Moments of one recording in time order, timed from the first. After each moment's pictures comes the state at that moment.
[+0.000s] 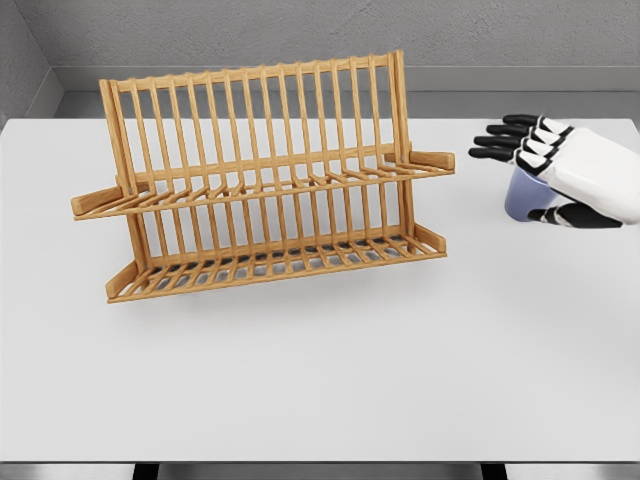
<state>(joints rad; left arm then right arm) 0.05 0.00 -0.28 -0.17 0.01 -0.02 -0.25 -0.32 -1.13 0.42 -1.75 0.28 -0.61 -0.01</state>
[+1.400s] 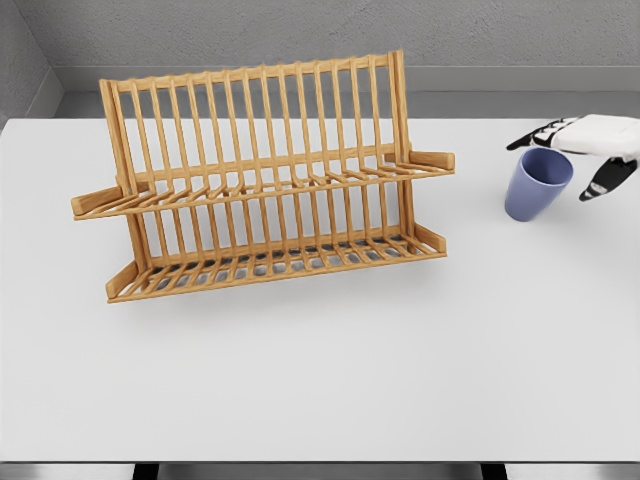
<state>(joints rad) 0.05 0.00 -0.28 -0.17 0.01 -0.02 -0.25 -0.93 -0.89 0.81 -1.04 0.24 -0.61 0.61</state>
